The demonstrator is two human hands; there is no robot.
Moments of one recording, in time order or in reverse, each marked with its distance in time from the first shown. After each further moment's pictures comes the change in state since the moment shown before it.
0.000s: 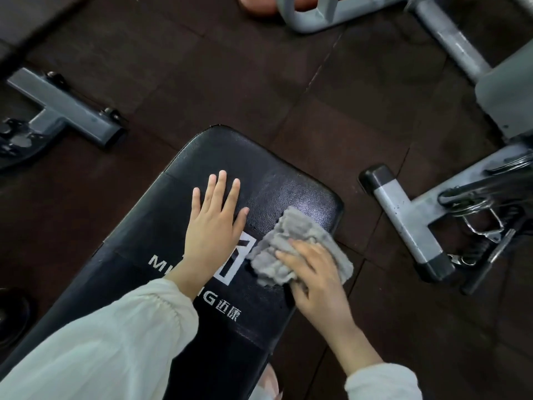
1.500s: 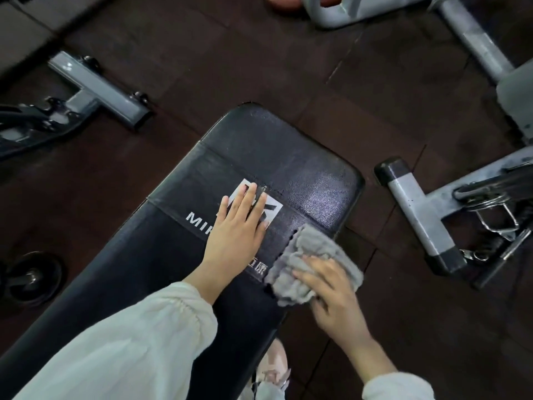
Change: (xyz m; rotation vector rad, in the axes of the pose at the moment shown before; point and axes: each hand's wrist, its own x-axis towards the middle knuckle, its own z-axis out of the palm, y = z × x) left_hand -0.071 -0.003 -0.004 0.071 -0.010 0.117; right_hand -0.073 -0.015 0.009 0.133 -0.072 -0.081
